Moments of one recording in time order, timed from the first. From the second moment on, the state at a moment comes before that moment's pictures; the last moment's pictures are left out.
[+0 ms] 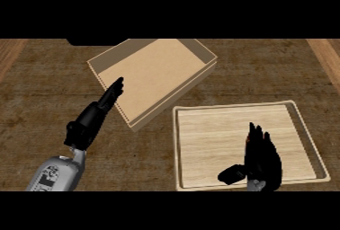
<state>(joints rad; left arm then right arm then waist) -0.22 0.24 -0.22 -1.51 0.01 -0.03 0.06 0.03 -0.01 0.31 -1.74 1.04 0.14 1.05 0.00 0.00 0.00</state>
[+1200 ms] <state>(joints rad) -0.25 0.17 -0.23 -1.52 -0.03 -0.11 0.08 -0.20 -0.12 0.60 -1.65 1.05 0.31 0.58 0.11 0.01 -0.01</state>
